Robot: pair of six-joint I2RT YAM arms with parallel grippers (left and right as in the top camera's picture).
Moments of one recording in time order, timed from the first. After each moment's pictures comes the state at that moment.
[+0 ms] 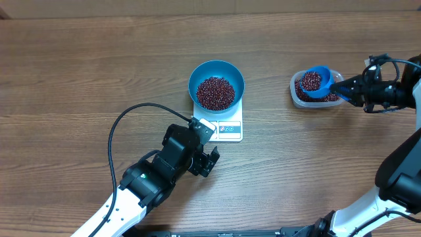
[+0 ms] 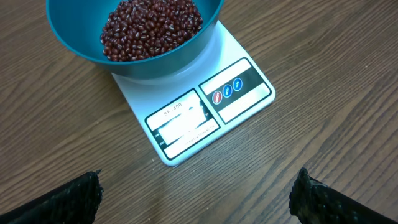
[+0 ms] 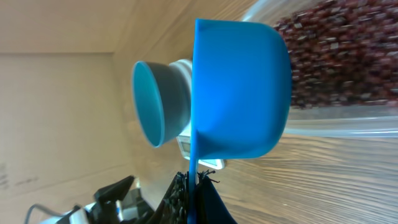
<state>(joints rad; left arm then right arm) -0.69 1.07 0.68 -0.40 -0.12 -0.03 -0.50 1.92 1.58 -1.33 -1.01 -0.20</state>
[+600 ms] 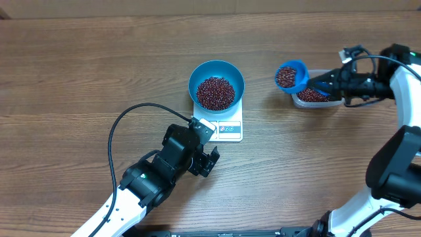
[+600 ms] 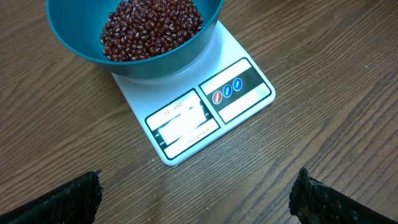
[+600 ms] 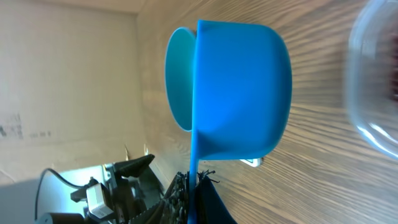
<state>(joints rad) -0.69 1.07 0.68 -0.40 -0.12 -0.03 -0.33 1.92 1.61 -1.34 -1.10 -0.24</state>
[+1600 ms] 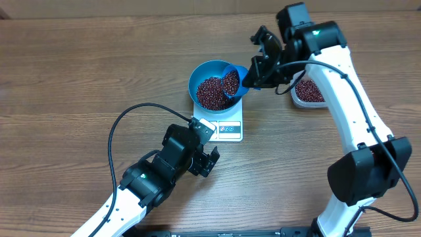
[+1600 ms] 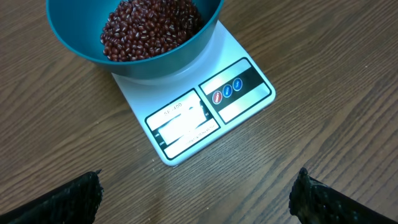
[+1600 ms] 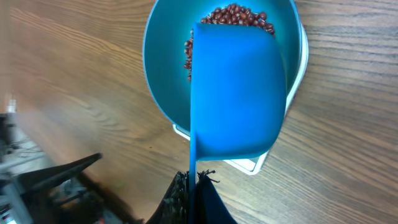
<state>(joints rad) -0.69 1.07 0.68 -0.40 -0.12 -0.03 0.27 1.92 1.91 -1.29 -0.52 0.08</state>
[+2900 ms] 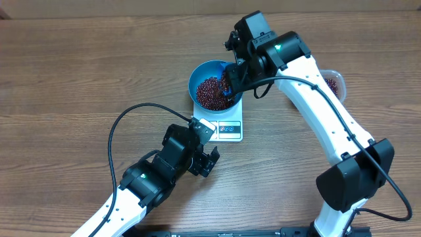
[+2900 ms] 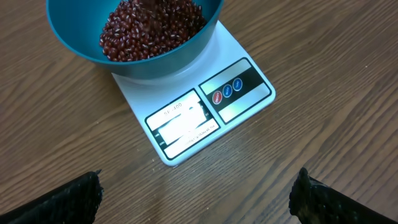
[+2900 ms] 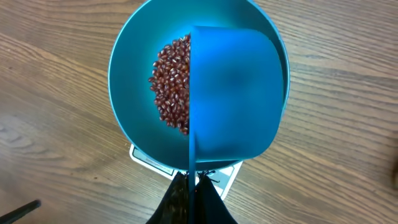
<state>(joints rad) -0.69 1.07 0.68 -0.40 -0.12 -0.03 0.46 1.92 1.91 -1.19 -0.16 0.16</state>
